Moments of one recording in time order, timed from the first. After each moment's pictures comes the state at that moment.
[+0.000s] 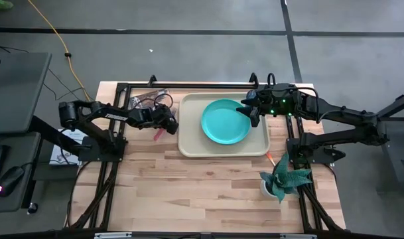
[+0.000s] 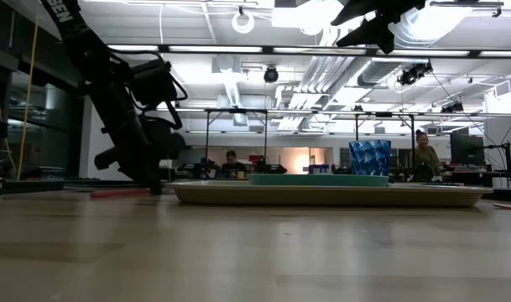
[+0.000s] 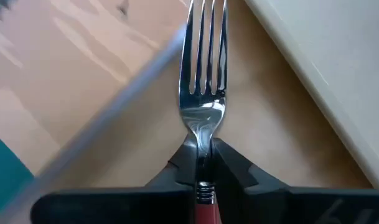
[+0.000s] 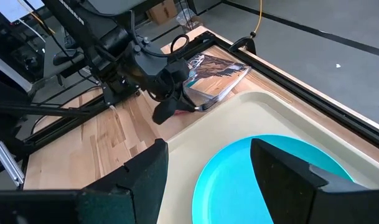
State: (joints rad) left arm 0.50 1.49 0.52 -0.12 -0.23 -0.62; right arm -0.27 0.97 0.96 -0.41 0.02 0.37
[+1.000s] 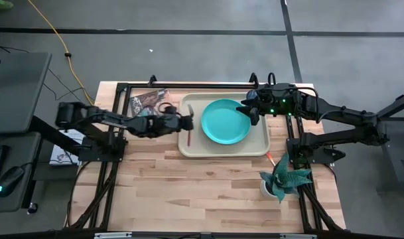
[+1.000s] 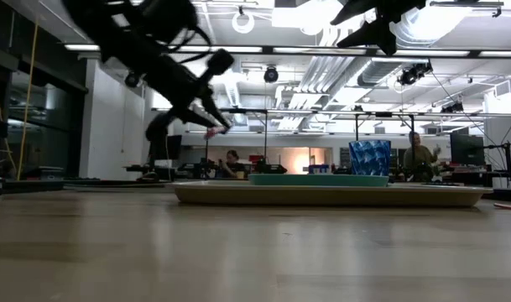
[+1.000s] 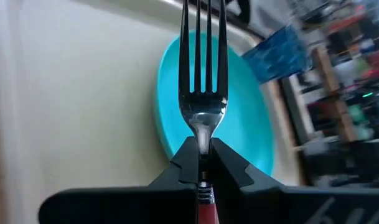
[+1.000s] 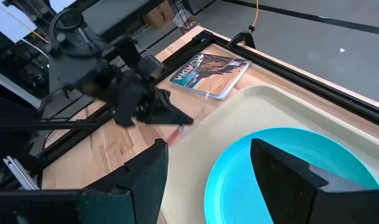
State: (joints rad) left arm 0.21 1.48 0.70 0.18 -0.45 -1.24; right arm -0.27 0.97 0.96 -0.41 0.02 0.47
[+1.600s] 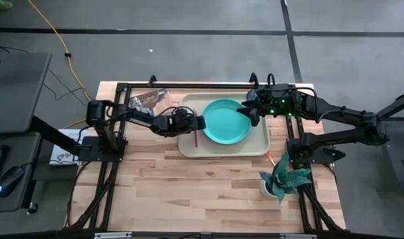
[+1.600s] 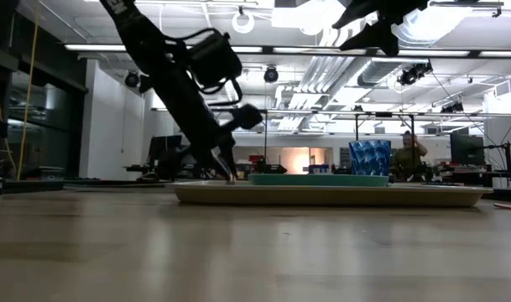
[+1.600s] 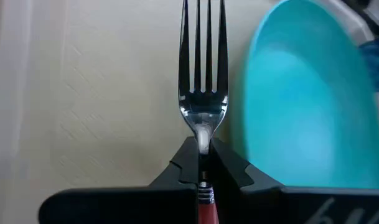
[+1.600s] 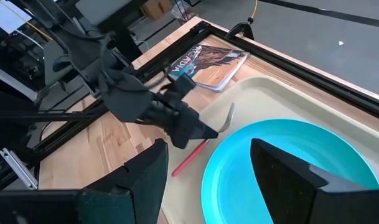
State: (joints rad) left arm 0.26 1.82 0.91 -0.01 -0.44 -1.43; right arm -0.27 0.97 0.96 -0.44 0.01 0.46
